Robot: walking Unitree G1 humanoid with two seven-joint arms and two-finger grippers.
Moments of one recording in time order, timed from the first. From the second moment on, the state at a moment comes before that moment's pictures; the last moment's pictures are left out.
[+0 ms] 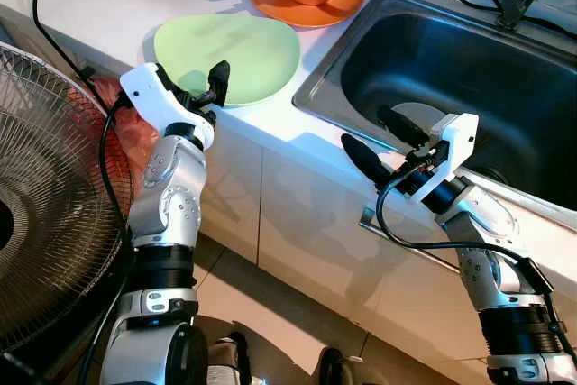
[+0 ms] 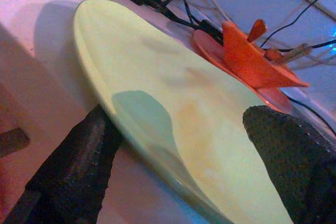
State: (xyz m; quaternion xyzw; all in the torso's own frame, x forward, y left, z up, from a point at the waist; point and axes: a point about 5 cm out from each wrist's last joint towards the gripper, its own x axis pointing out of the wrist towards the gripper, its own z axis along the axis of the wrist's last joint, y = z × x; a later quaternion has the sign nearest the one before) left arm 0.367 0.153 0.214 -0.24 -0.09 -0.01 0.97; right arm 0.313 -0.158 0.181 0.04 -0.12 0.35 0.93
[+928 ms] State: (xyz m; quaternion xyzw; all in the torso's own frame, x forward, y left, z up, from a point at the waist) left arm 0.376 0.149 0.216 -0.22 -0.08 0.02 0.97; right arm 0.312 -0.156 0.181 0.03 -0.12 0.36 0.92
